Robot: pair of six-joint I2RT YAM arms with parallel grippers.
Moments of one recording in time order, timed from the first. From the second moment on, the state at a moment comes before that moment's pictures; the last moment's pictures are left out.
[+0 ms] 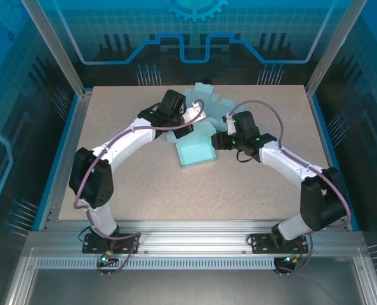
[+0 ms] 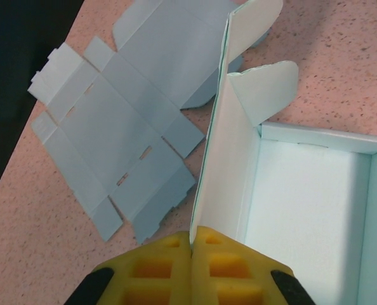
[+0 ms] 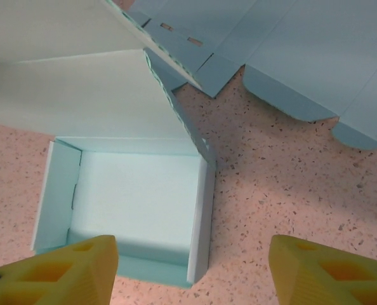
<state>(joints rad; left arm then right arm) -0.51 1.81 1.54 -0.54 0.09 0.63 0.41 1.52 1.03 -0.29 -0.12 0.23</state>
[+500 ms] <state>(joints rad) -0.51 1.84 1.57 -0.54 0.16 0.65 0.39 1.64 1.08 -0.24 -0.11 0.19</state>
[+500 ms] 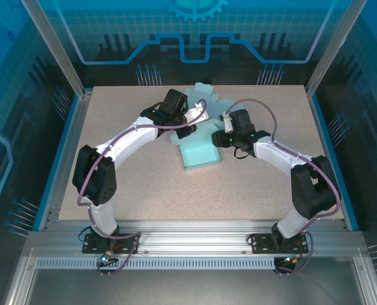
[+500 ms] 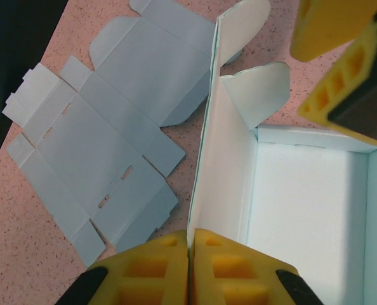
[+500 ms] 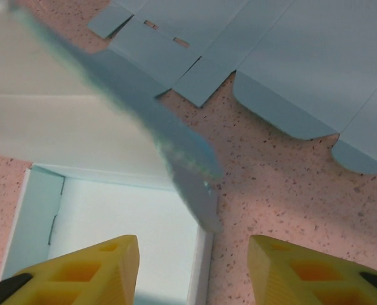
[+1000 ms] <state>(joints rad) -0.50 1.87 1.62 -0.57 0.18 0.62 0.37 1.72 1.11 -0.19 -0.15 0.18</state>
